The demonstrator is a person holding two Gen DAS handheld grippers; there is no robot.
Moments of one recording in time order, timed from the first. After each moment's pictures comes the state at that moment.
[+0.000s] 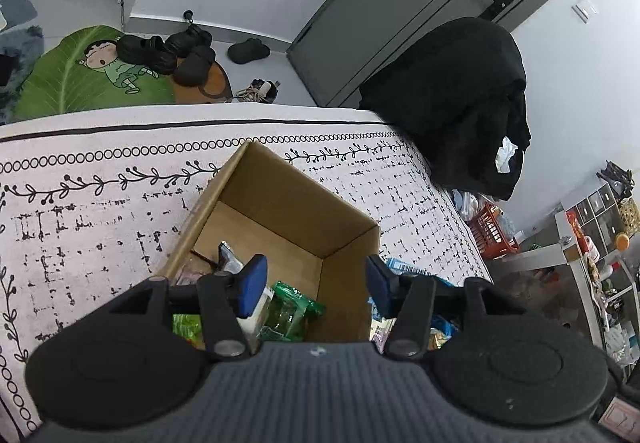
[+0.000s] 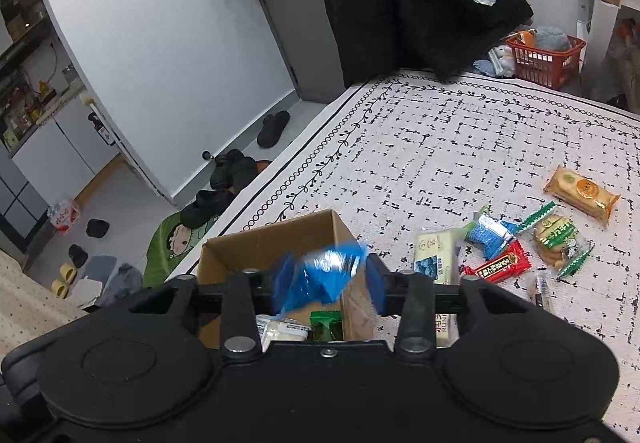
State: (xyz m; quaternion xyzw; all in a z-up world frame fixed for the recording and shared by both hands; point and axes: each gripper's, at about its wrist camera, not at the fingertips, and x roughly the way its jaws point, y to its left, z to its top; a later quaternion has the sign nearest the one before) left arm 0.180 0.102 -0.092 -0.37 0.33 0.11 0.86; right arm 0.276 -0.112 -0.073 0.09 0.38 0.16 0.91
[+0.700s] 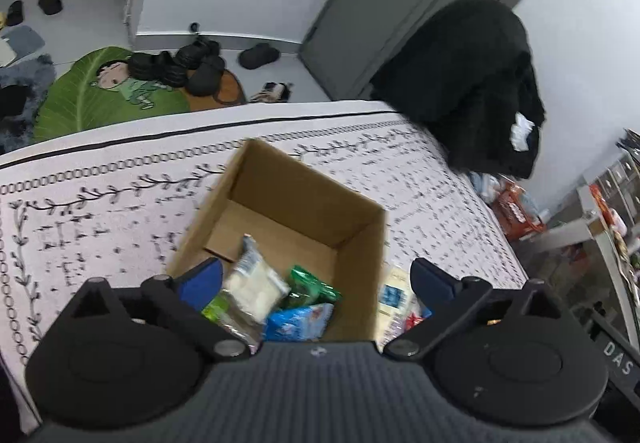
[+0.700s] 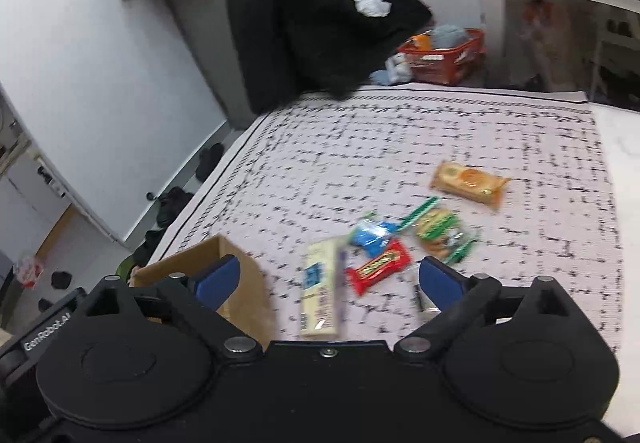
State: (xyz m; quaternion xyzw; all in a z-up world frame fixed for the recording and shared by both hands) left arm 0.184 0.075 -0.081 -0.32 0.35 0.13 0.87; right arm 0.255 -0.205 -0.067 0.13 0.36 0.06 0.92
